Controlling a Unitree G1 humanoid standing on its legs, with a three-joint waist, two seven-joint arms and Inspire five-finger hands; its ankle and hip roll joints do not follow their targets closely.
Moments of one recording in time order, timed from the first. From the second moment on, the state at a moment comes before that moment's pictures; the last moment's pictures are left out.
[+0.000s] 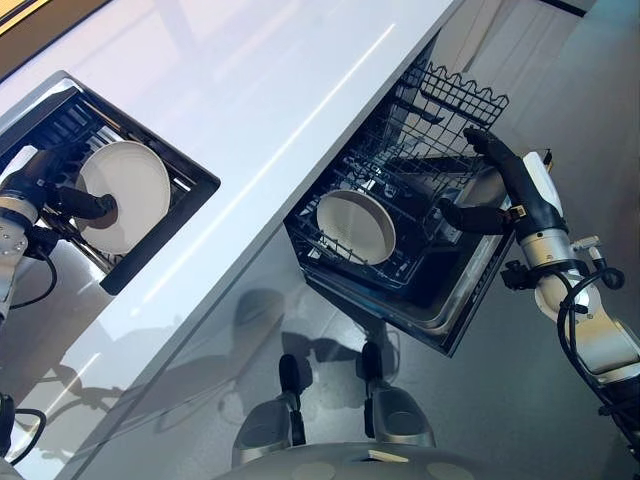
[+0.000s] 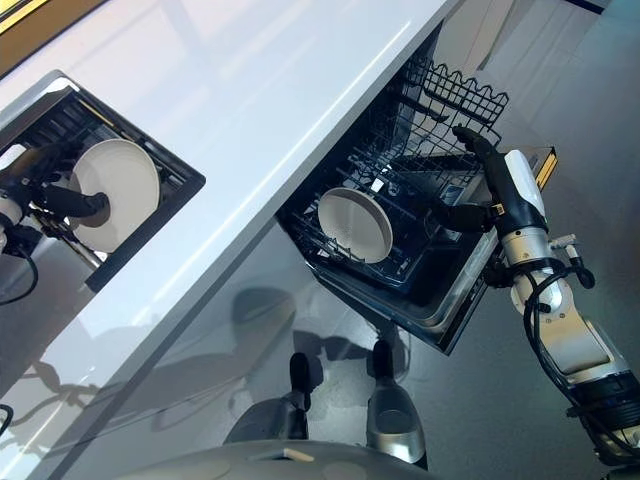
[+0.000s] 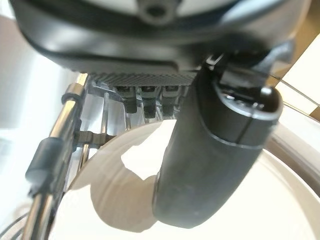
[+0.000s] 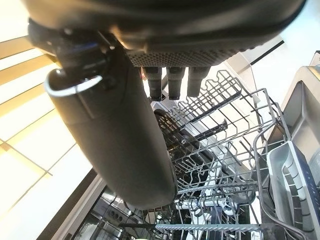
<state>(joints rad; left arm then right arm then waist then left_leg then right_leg) -0.44 1.15 -0.08 0.61 -0.17 0.08 -0.13 -0.09 -0.89 0.12 -0.08 0.04 -0.07 -0.26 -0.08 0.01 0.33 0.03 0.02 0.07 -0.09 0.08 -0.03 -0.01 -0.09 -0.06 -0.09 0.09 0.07</state>
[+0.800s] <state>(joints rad) -0.48 1.16 -0.11 0.61 -0.19 0.06 -0.19 -0.09 -0.88 0.11 -0.08 0.06 -0.07 -0.26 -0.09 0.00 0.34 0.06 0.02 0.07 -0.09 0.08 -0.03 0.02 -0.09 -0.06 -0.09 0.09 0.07</state>
